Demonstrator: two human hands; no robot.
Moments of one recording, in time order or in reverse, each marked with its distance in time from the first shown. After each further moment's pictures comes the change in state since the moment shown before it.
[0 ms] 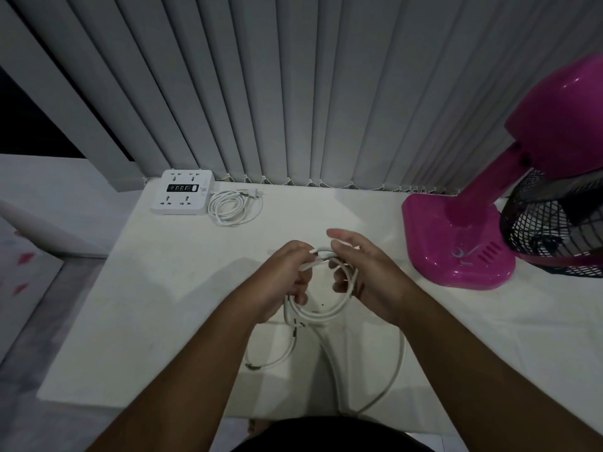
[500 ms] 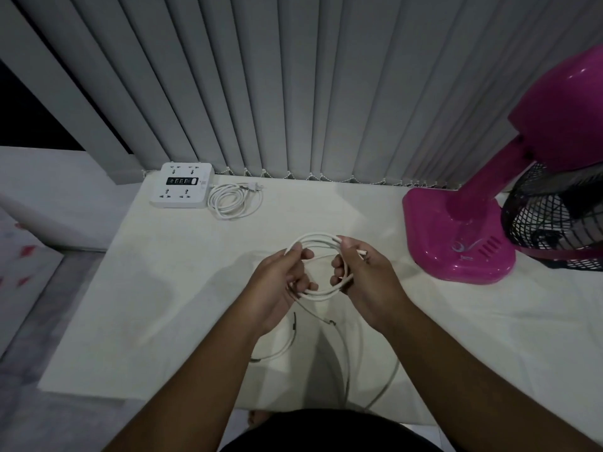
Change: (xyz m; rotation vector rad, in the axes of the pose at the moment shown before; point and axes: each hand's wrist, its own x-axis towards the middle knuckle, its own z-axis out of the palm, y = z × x) left_hand -0.002 -0.033 -0.004 -0.390 0.061 0.070; right_hand 0.000 0.032 0.007 0.167 0.248 -0.094
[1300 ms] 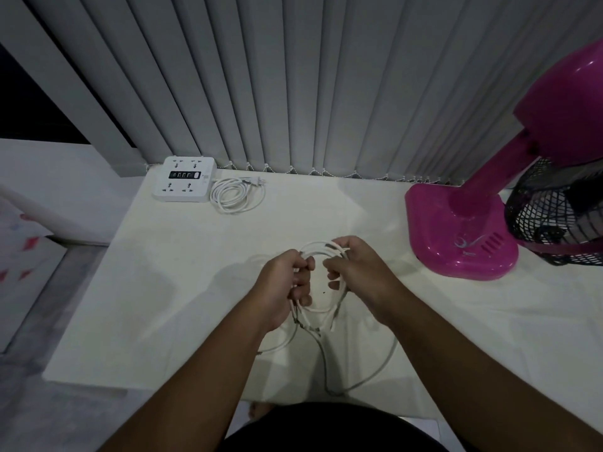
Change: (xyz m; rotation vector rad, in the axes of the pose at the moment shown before) left_hand -0.003 -0.005 0.005 0.103 0.058 -0.141; right_hand -0.005 -0.012 0.013 -0.553 -0.011 0.097
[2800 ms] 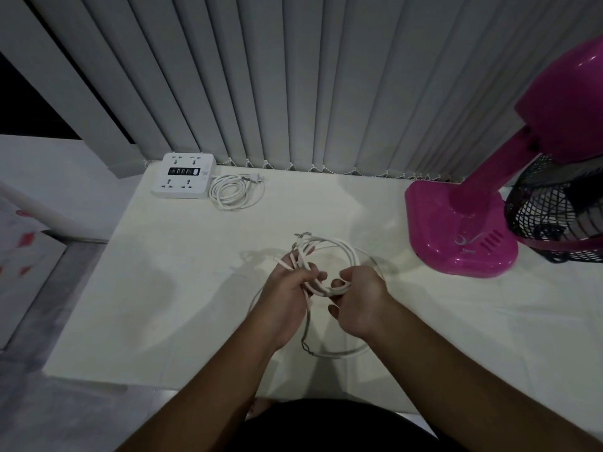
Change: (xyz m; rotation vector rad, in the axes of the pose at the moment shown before) left_hand 0.003 -0.038 0.001 -0.303 -0.074 0.201; right_hand -0.005 0.023 0.019 0.645 0.204 0.578
